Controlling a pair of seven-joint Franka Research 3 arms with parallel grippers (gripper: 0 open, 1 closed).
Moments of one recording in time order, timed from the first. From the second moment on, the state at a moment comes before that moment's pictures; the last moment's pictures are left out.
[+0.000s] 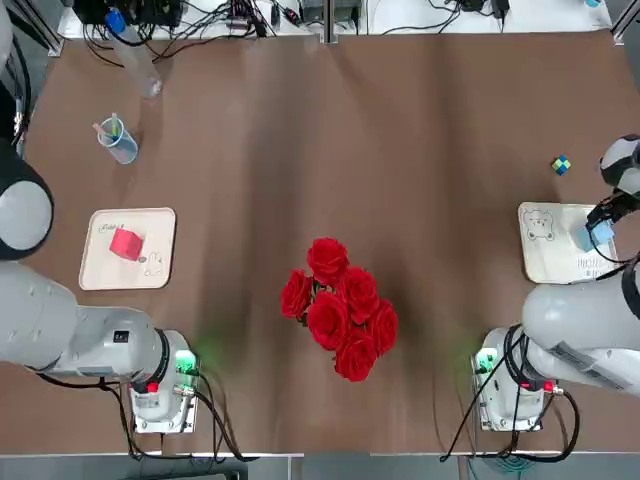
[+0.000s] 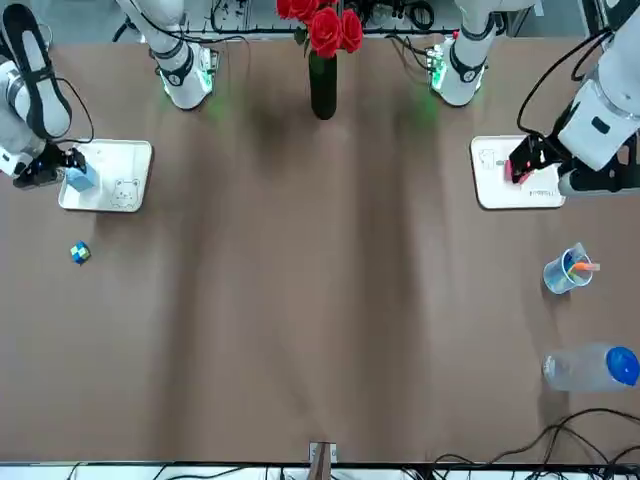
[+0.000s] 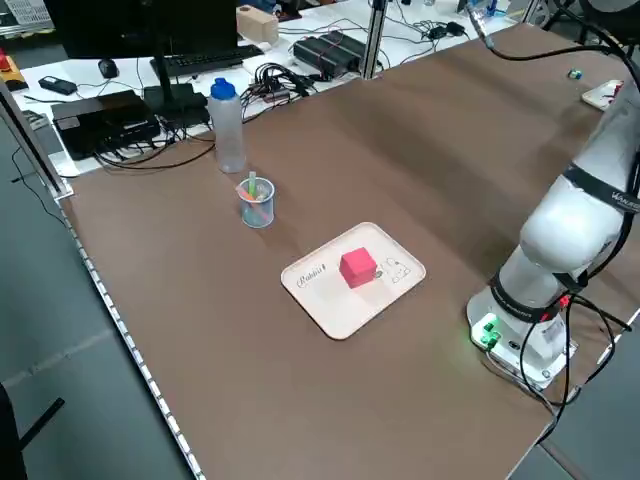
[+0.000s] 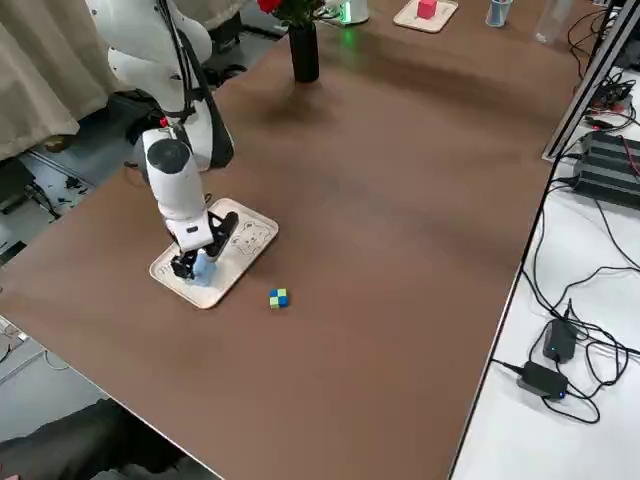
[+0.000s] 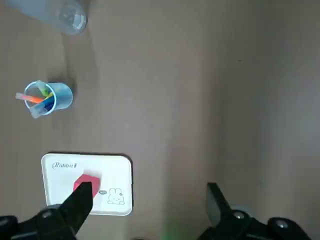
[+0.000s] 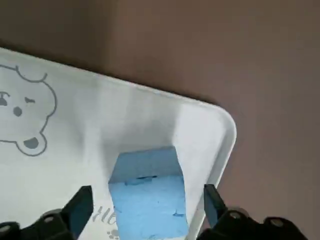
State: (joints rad) left arm -0.02 0.04 -0.16 -1.50 0.03 1.51 -0.20; right arm -0.43 0.16 -0.35 -2.47 -0.18 2.60 -0.85
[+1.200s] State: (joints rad) left arm -0.05 0.03 -0.12 -1.50 0.01 1.50 -0.19; right arm -0.05 0.11 0.02 -1.58 -0.16 1.80 -0.08
